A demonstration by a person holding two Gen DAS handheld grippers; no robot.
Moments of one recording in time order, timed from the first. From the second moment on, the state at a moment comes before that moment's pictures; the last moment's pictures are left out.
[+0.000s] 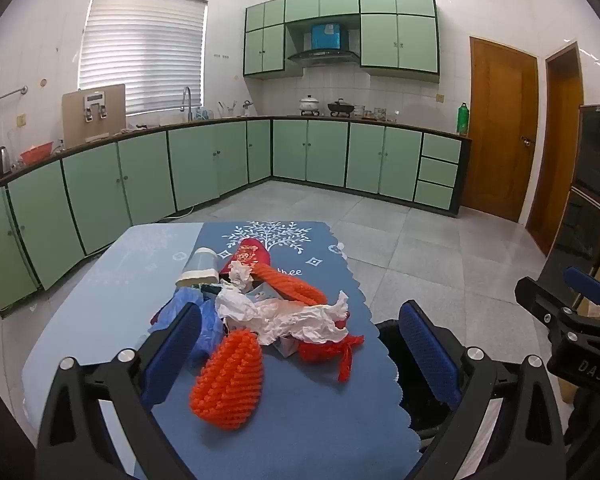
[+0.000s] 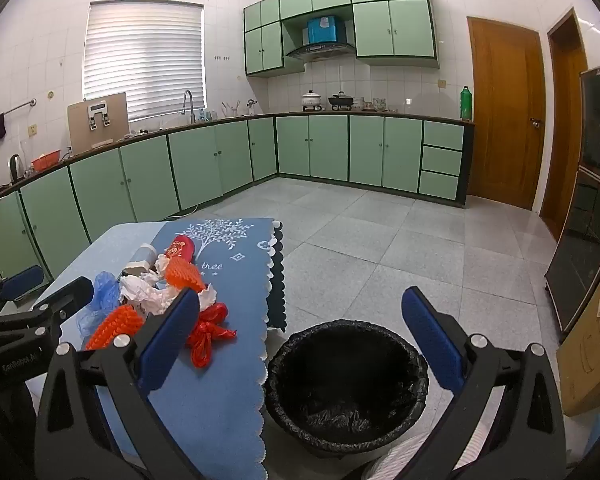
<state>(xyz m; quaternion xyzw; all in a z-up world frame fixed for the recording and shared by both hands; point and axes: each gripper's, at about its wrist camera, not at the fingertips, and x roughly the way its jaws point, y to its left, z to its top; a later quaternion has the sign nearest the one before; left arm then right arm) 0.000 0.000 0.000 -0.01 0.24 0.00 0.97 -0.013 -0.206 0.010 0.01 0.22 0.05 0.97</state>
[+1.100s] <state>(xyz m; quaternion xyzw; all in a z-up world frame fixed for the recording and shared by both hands) 0.007 0.000 -0.006 0.00 0.24 0.01 0.97 -0.012 -0.205 0.009 0.01 0.23 0.05 0.97</state>
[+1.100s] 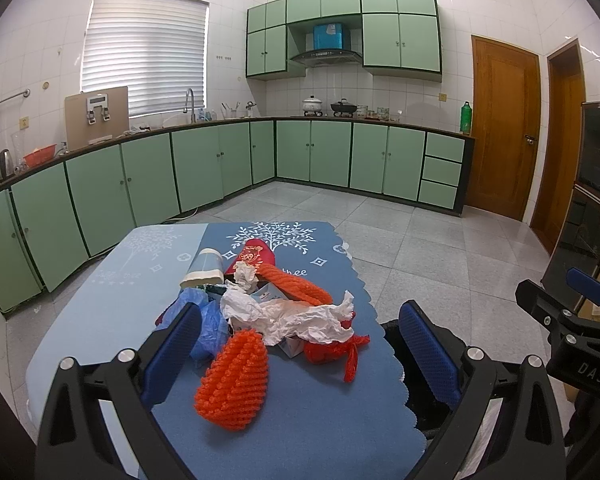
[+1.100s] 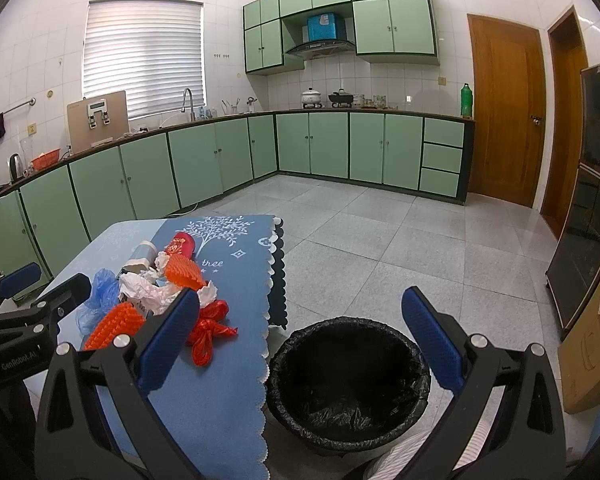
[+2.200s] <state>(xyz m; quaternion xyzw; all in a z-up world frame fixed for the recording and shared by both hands) 0.003 0.004 -0.002 0.00 0.24 0.01 0.97 -0.014 -0.204 0.008 0.01 0.23 0.05 0.97</state>
